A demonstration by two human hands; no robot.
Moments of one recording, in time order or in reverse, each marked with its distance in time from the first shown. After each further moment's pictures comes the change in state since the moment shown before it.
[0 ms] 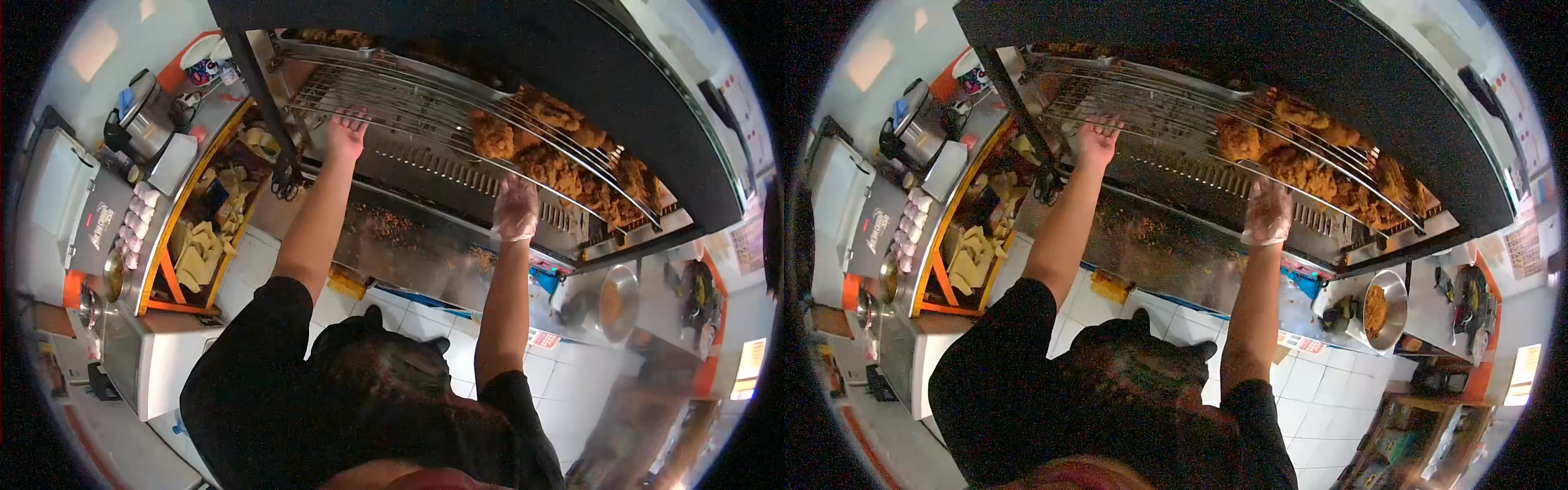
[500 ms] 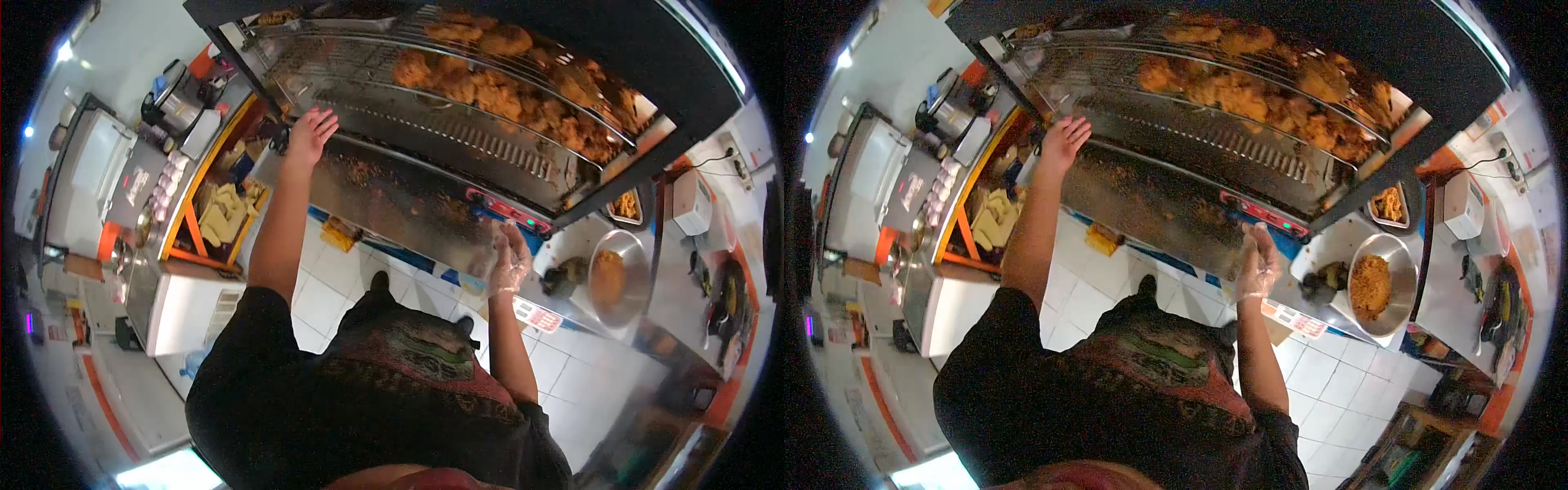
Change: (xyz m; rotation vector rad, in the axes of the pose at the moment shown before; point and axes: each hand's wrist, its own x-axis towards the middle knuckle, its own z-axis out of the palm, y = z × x) left_hand -0.194 -0.035 0.029 0.570 0.043 0.044; right_hand -0.205 -0.143 -0.073 -1.029 0.273 -0.189
